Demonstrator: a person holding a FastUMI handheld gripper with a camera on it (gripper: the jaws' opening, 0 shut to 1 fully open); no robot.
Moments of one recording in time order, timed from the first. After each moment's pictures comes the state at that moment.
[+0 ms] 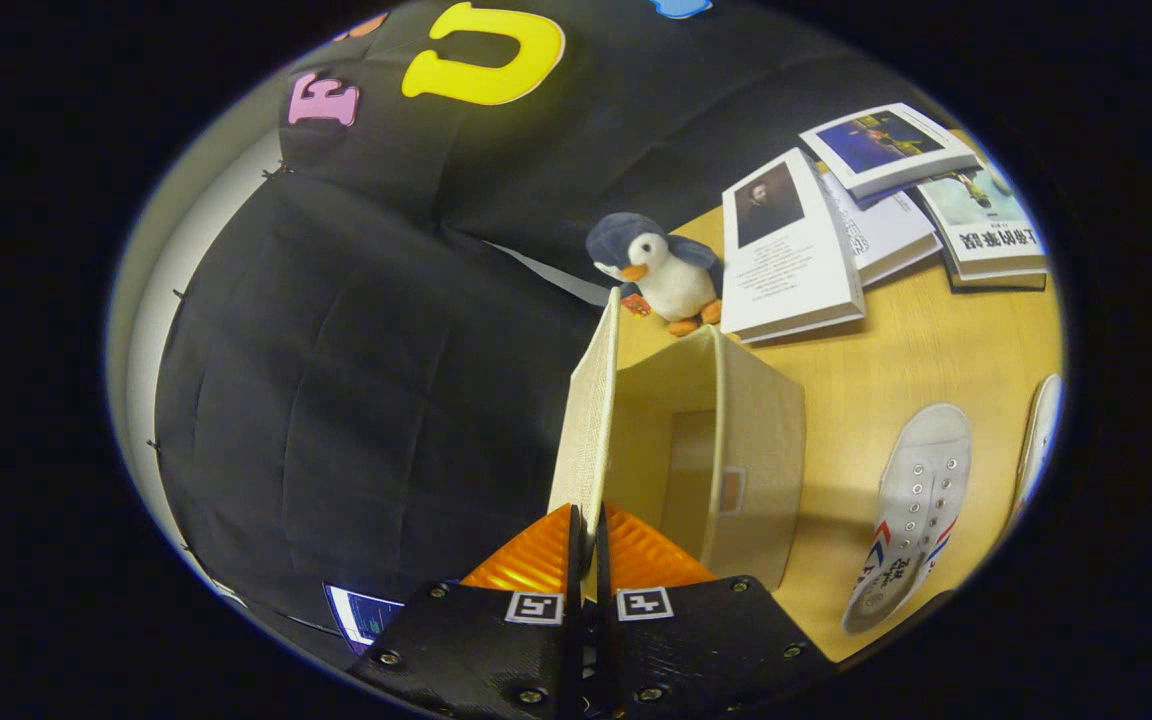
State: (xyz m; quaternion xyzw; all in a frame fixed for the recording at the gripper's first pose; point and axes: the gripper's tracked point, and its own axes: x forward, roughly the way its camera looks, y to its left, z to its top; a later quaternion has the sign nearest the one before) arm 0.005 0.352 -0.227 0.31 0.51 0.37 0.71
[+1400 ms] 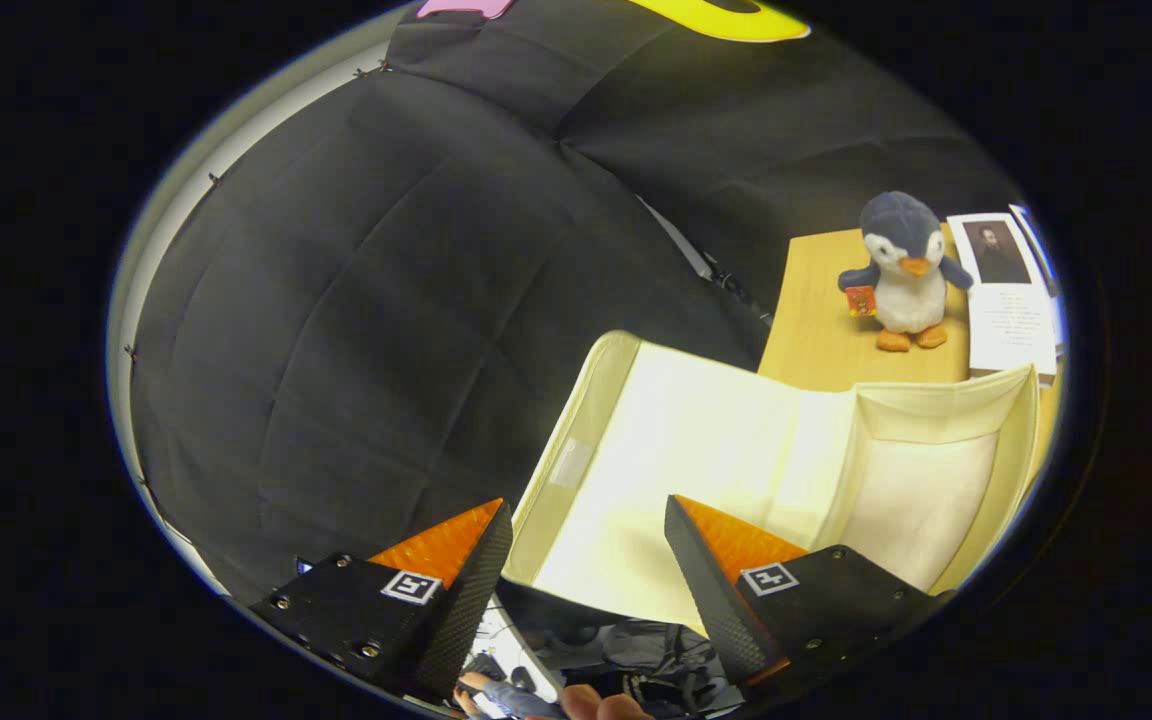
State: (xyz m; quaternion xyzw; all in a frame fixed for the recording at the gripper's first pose) arm -0.030 0.584 -0.184 0.20 0.48 0.45 0.72
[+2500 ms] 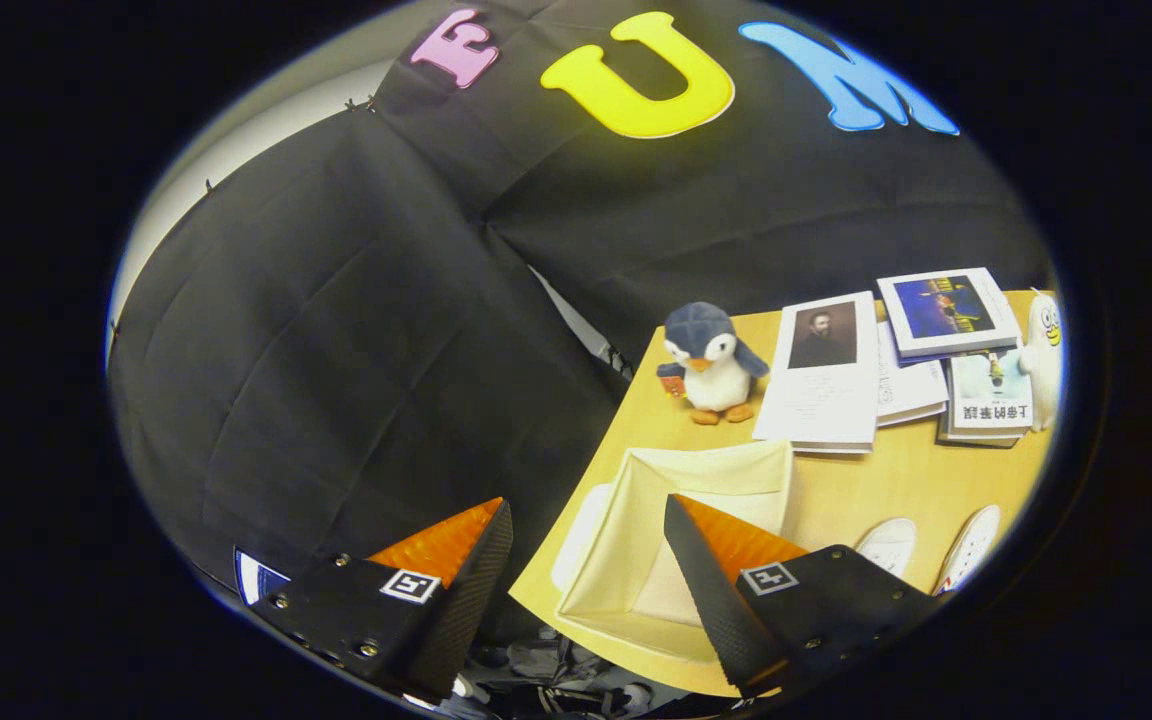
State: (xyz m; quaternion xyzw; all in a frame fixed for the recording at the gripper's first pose) arm 0.026 0.383 -0.166 0.17 0.42 0.35 0.82
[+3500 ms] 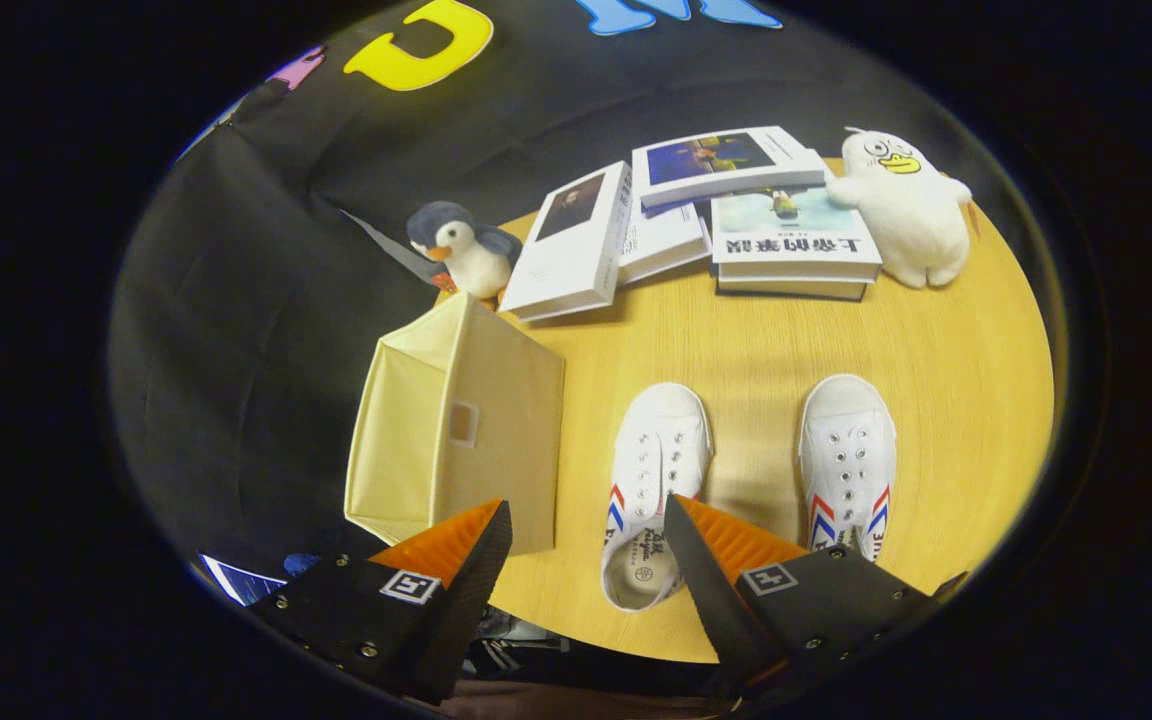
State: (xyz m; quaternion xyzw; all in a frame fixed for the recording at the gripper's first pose) arm -0.022 0.179 -0.326 0.13 0.58 0.19 0.78
